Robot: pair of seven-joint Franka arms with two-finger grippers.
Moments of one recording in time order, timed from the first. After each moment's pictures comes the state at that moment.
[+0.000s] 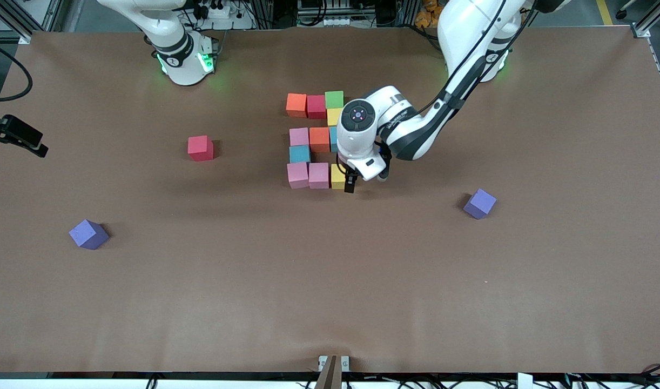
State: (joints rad) left arm -0.44 0.57 -0.41 -1.75 0.24 2.22 -2.31; right arm -0.04 0.01 -0.03 -1.53 -0.02 1.59 0.05
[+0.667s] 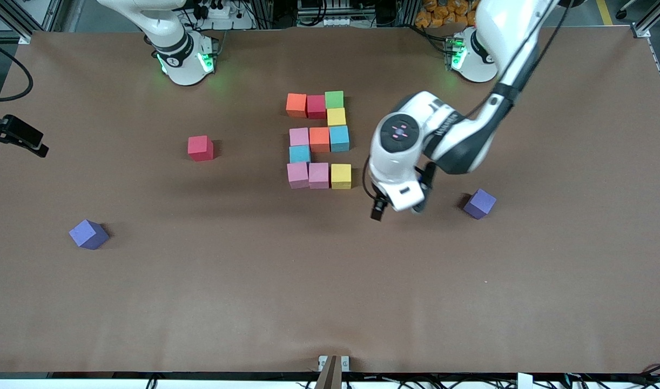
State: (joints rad) left arm -0.28 0.55 -0.39 -1.52 0.25 2.03 -1.90; right arm -0.03 0.01 -0.03 -1.53 -0.02 1.59 0.05
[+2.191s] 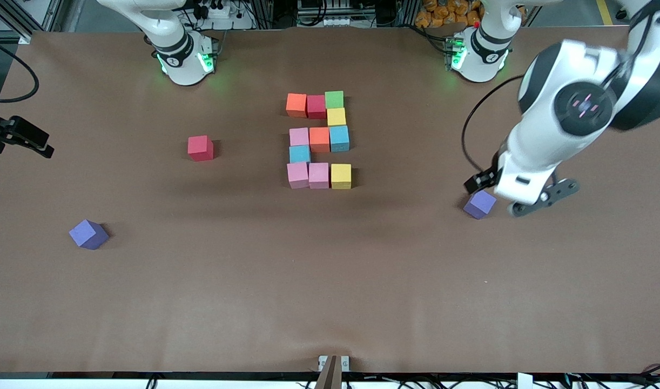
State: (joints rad) left arm -0.11 0.17 -0.22 -1.63 0.11 1.69 -0.67; right arm -0.03 0.01 -0.02 -1.53 -0.02 1.59 0.06
